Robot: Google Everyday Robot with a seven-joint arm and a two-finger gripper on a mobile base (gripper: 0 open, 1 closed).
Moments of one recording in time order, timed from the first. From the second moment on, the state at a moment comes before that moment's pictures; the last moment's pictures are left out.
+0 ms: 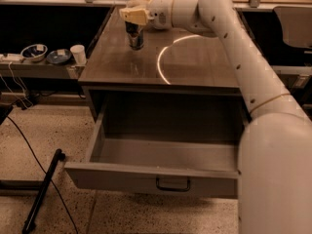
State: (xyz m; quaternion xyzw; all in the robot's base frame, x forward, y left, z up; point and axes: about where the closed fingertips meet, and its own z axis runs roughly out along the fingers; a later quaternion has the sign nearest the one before) arm 0.798 0.058 0.971 -0.43 0.59 0.36 0.58
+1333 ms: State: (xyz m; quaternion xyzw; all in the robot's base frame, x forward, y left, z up) arm 0.583 0.003 0.934 -0.52 0.56 0.37 0.53
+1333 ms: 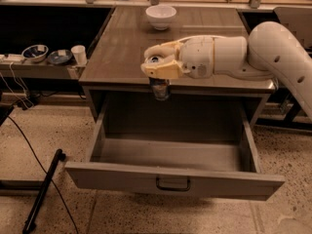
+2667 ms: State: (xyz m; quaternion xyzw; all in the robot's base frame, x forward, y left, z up) arm 0.563 -0.040 0.822 -0.48 0.60 0.39 0.51
